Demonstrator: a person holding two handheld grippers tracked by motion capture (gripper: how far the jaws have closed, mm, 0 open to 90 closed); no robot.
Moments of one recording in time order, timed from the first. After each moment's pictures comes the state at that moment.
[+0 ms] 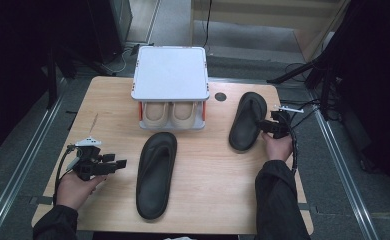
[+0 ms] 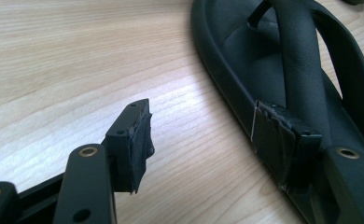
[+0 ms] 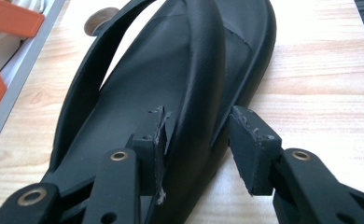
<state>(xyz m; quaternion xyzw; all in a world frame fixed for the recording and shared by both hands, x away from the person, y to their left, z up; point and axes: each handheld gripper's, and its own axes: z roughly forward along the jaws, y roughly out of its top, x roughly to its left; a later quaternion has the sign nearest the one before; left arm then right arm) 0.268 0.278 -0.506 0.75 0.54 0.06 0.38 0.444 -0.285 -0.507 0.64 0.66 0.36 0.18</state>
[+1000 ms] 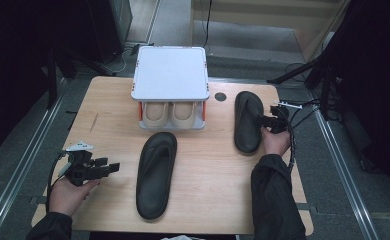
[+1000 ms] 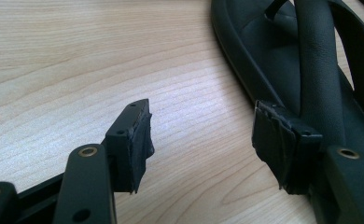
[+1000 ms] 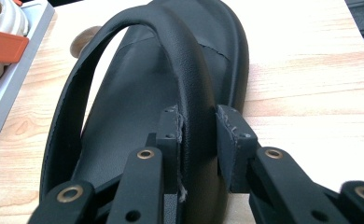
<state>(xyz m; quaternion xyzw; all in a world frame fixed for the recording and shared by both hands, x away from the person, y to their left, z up) 0.255 0.290 -0.508 0.73 0.56 0.07 0.38 0.462 -0.284 -0.509 0.66 0.63 0.37 0.18</state>
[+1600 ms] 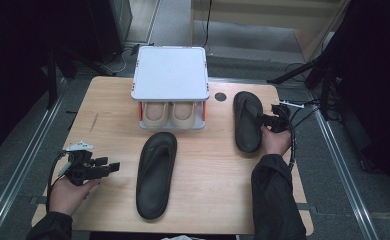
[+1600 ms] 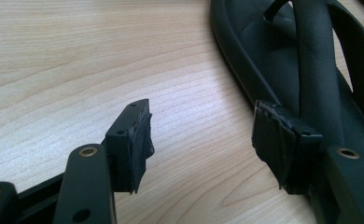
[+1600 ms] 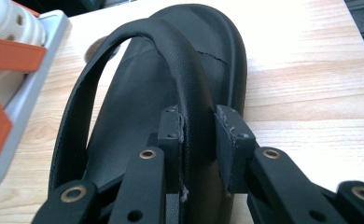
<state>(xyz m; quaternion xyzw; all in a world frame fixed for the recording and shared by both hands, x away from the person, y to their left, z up) 0.256 0.289 -0.508 0.73 0.56 0.07 0.38 0.459 -0.282 -0.500 0.65 0.63 0.38 0.17</state>
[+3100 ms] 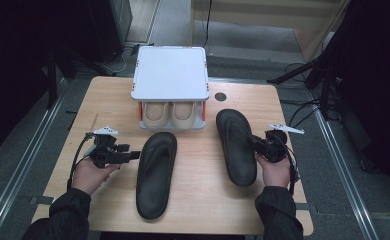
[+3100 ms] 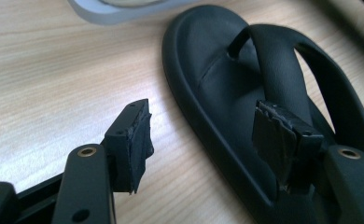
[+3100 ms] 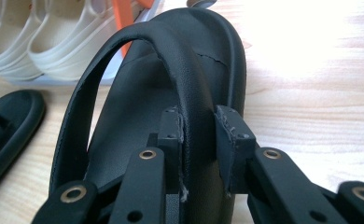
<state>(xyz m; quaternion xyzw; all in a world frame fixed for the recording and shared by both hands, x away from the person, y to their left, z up) 0.311 0.246 -0.505 0.77 0.50 0.05 0.39 0.339 -0.244 -0.471 0.58 0.69 0.41 0.15</state>
